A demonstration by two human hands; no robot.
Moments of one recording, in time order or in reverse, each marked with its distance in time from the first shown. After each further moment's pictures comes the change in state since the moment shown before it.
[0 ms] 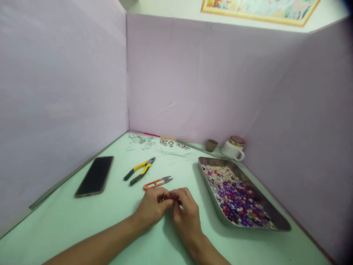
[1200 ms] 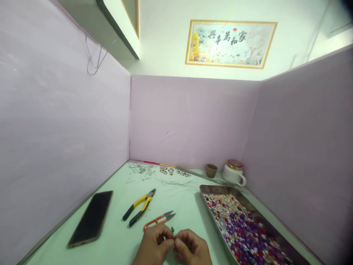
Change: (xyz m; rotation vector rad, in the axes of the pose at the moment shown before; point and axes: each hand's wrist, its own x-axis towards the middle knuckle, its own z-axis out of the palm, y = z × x) left_hand 0.009 -0.009 -0.008 0.137 0.063 0.024; right_hand 0.003 0.033 0.008 0.657 -0.105 0.473
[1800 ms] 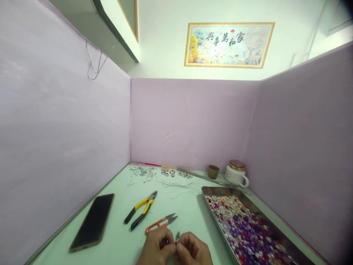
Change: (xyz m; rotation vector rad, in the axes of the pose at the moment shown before) left_hand -0.002 0.005 0.000 0.031 -0.026 0.003; right_hand 0.003 0.007 0.002 0.047 -0.038 0.000
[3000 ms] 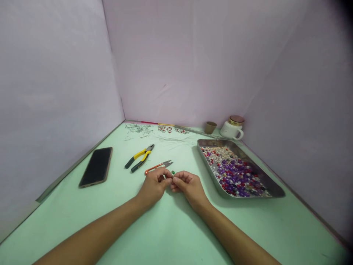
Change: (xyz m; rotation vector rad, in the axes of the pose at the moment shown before) left_hand -0.002 0.000 0.002 -0.034 0.009 0.082; right_hand -0.010 -0.035 0.003 0.096 0.101 0.185
